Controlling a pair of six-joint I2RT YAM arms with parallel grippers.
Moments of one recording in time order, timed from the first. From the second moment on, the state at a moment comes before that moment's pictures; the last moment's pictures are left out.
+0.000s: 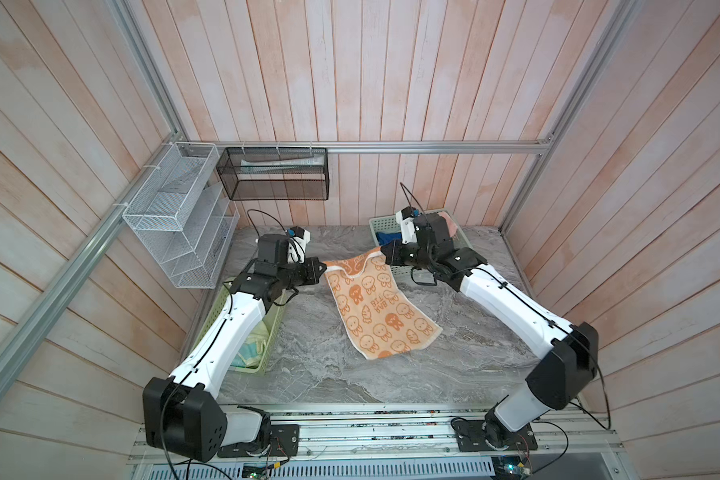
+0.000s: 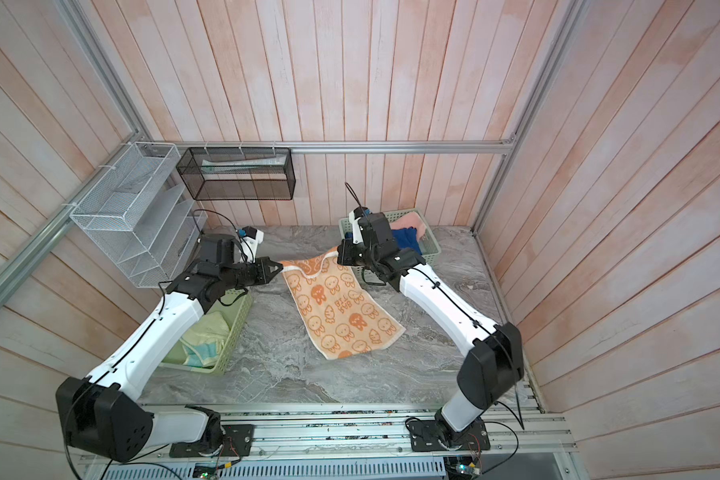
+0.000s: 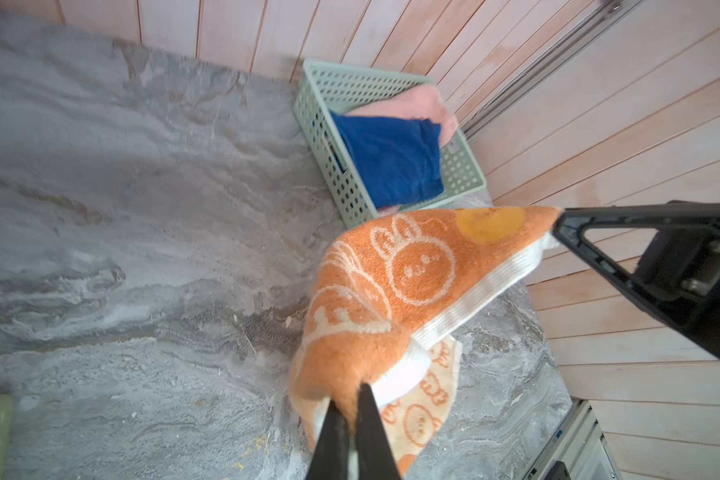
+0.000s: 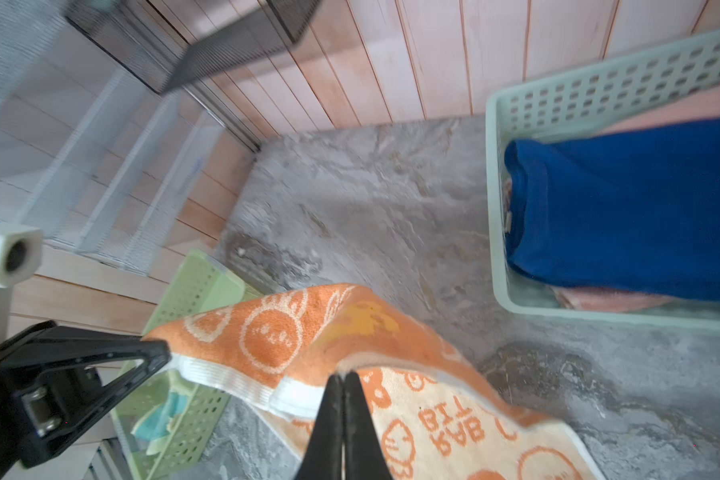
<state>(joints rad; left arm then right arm) -0.24 1.31 1.23 -0.49 0.44 -0.34 0.61 1.56 1.52 -0.41 -0.14 0.50</state>
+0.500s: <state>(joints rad) -0.35 1.04 1.65 -0.71 0.32 -0.28 0.87 1.09 1.43 -0.36 0.17 0.41</state>
